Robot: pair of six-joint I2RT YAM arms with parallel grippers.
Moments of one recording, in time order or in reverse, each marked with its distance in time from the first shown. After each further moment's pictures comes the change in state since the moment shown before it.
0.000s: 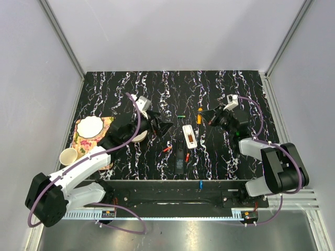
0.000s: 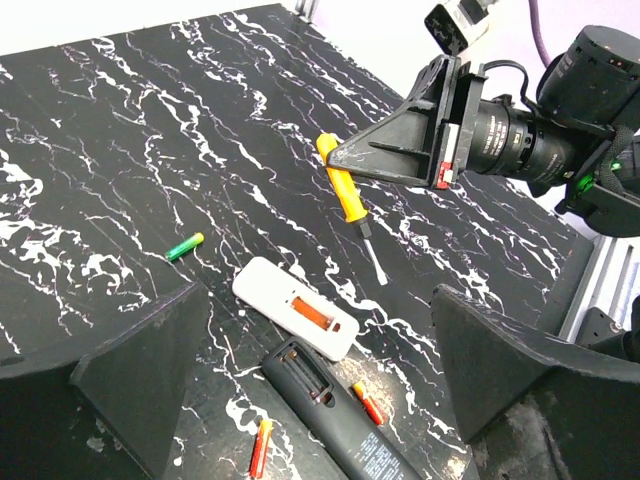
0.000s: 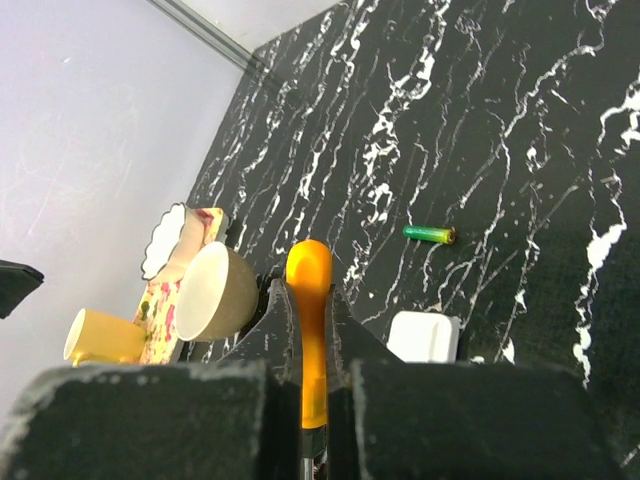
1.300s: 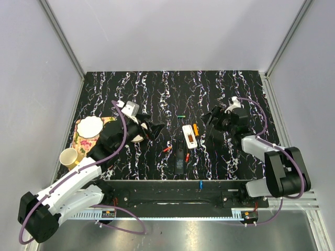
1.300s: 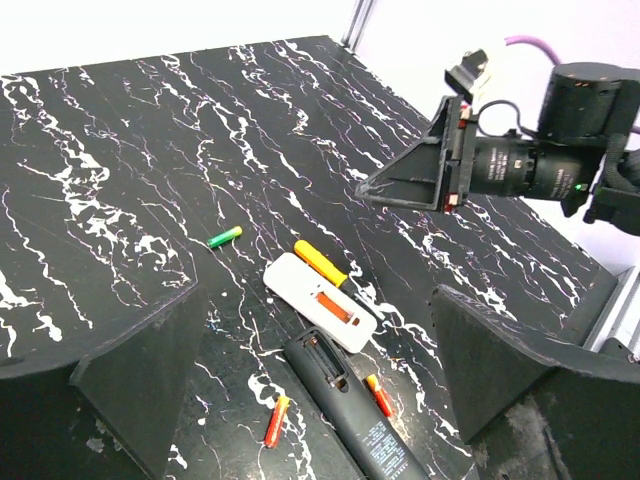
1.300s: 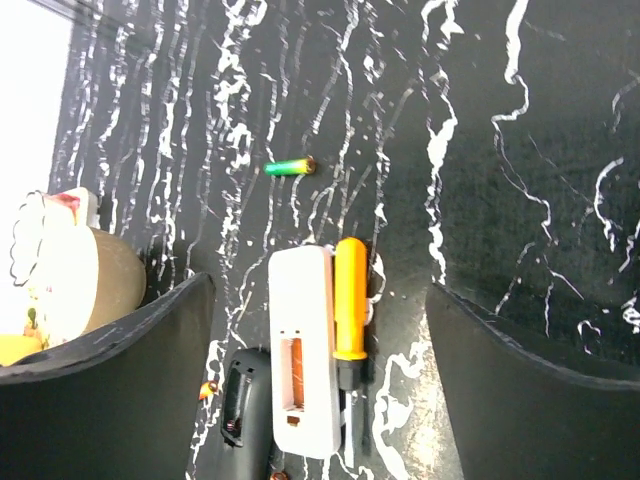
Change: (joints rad) left arm 0.000 -0.219 -0.076 -0.110 -0.130 -0.011; right arm -0.036 -0.021 0.060 -0.435 0.125 -0.135
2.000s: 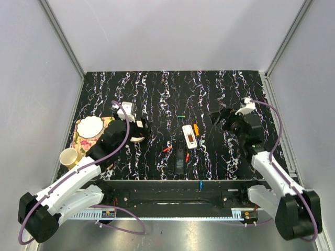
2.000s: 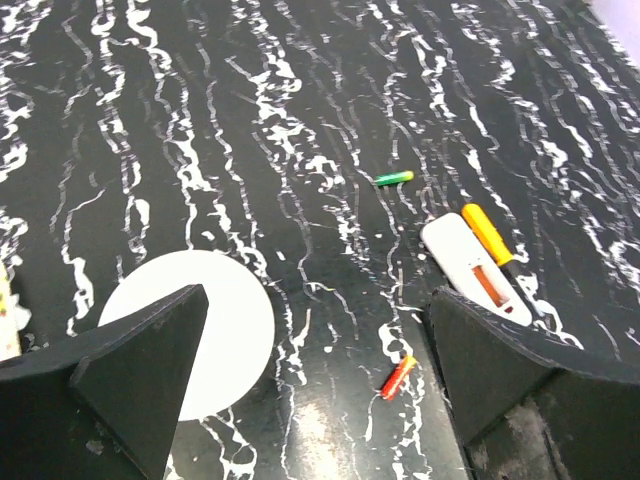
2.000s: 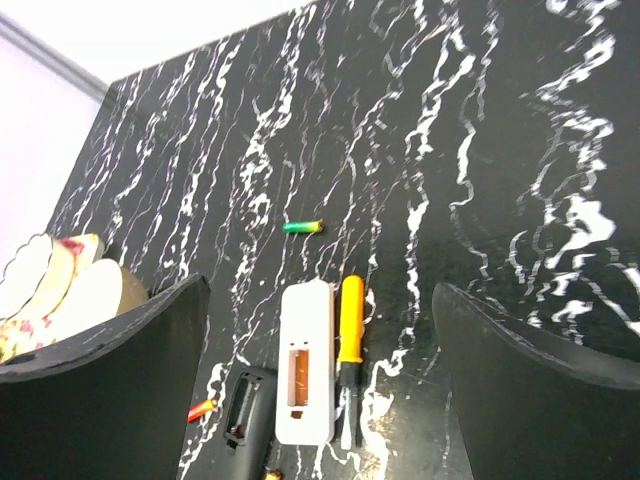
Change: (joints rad) left arm 0.000 0.001 0.026 -0.247 -0.345 0.023; right arm 0.000 -0.394 -0.043 -0.138 0.105 -0.100
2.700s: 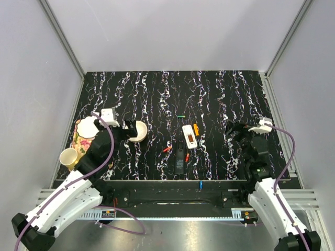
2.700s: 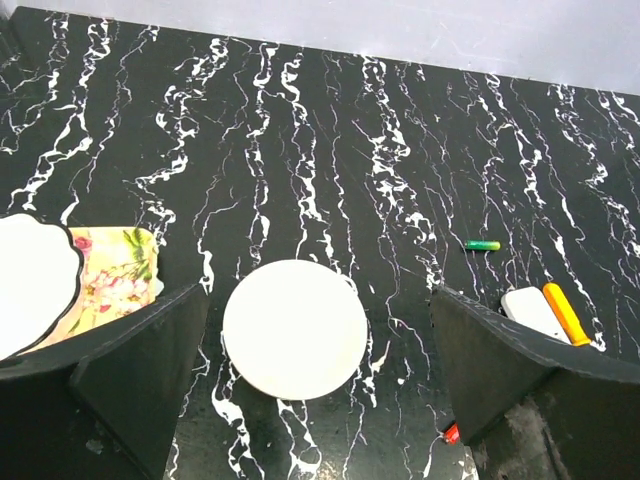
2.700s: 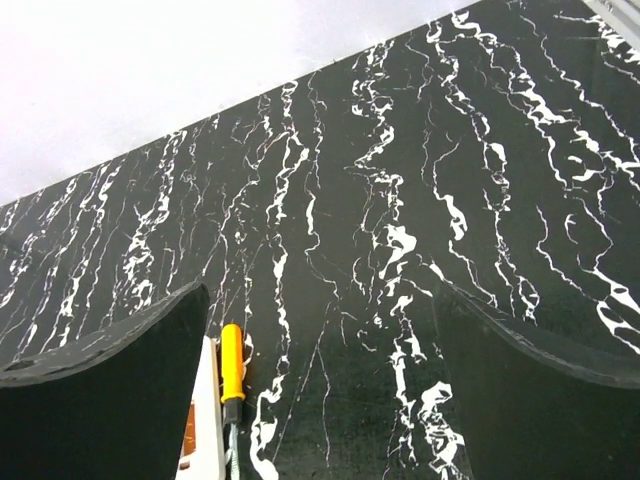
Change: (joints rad) left arm 0.000 -0.234 -0.056 -0.097 -0.312 -0.011; right arm 0.000 -0.490 -0.261 -0.058 0.407 -0.088
